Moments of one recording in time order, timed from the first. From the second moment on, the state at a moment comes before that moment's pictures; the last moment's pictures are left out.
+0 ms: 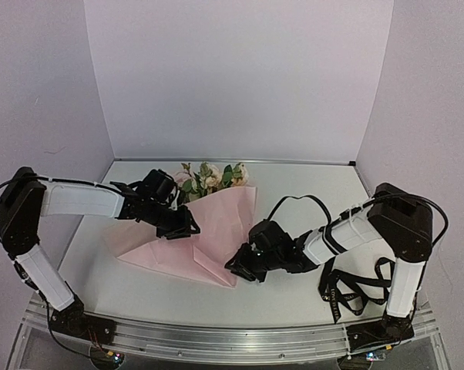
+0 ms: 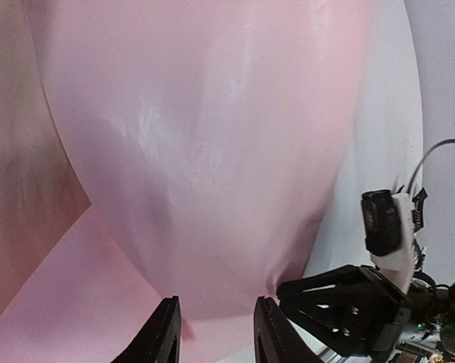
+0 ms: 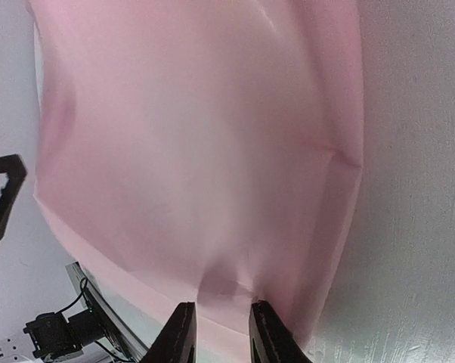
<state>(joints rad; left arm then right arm) -0.70 1.66 0.99 -0.25 0.29 -0.77 1.00 1.93 0.91 0.26 -0.17 1.33</state>
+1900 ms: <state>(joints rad) -0.74 1.88 0.93 -0.09 0.55 -0.81 0.50 2.25 1.72 -0.27 -0.29 0.80</state>
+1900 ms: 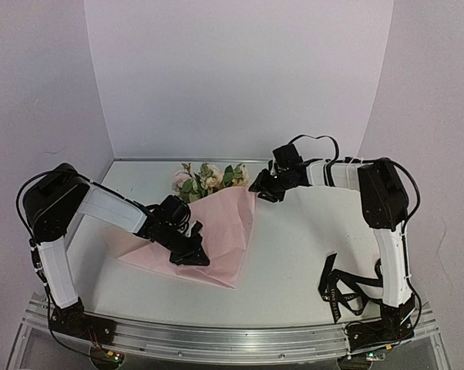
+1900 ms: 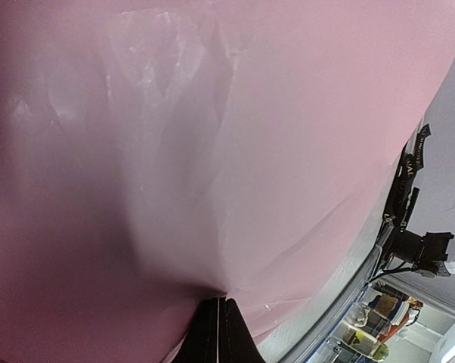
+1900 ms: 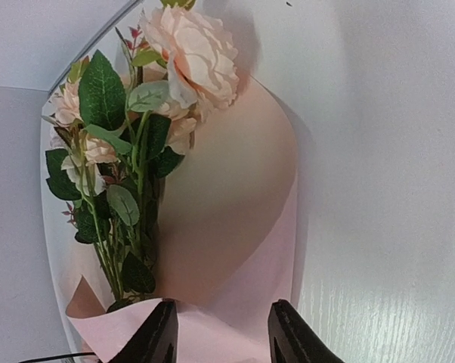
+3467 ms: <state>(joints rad) -0.73 1.89 0.94 -0.10 0.58 -0.80 0.76 2.11 1.59 -0.29 -0.40 0.85</state>
